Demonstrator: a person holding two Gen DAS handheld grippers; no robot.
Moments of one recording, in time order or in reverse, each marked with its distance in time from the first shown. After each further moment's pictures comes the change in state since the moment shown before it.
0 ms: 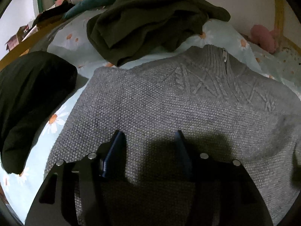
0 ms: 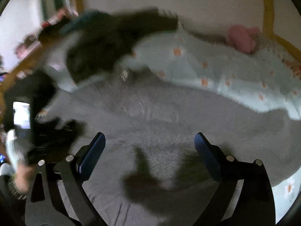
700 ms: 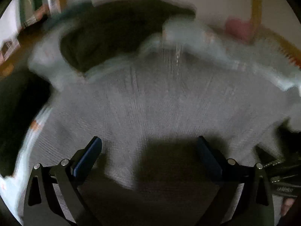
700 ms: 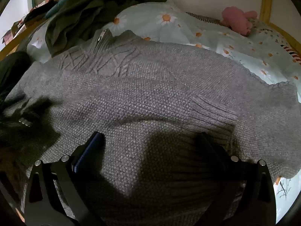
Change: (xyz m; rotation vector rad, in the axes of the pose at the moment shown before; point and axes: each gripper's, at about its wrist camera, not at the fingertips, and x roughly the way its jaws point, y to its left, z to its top) left arm -0.004 -0.051 -0.005 0.091 0.047 -0.137; right arm 0.044 -0.022 -0.045 -0.026 0.048 -0.045
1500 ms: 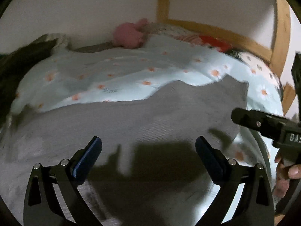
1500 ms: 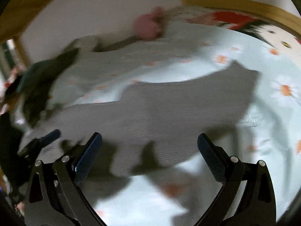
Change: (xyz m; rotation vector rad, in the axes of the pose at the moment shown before) left arm -0.064 -0.340 0.013 0.382 -0.176 -0.431; right arm -0.131 -0.317 -0.048 0.462 -0.150 -0.101
